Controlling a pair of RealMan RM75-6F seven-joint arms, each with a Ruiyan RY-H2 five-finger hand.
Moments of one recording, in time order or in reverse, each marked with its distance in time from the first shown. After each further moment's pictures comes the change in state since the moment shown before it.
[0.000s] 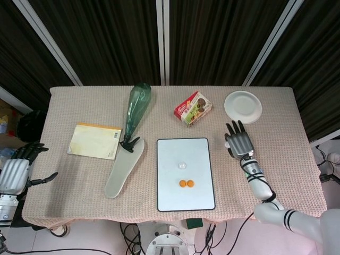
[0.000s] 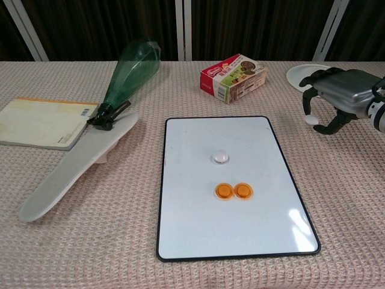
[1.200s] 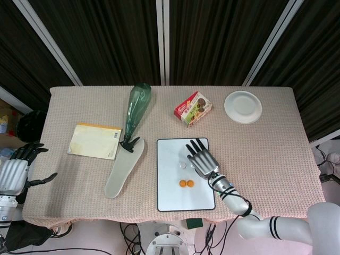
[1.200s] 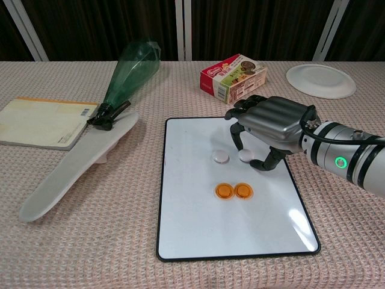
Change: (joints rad) left arm 0.007 -0.011 0.002 0.027 0.011 0.023 -0.044; right arm 0.082 -0.072 -0.050 -0.263 -0.001 -0.030 -0.255
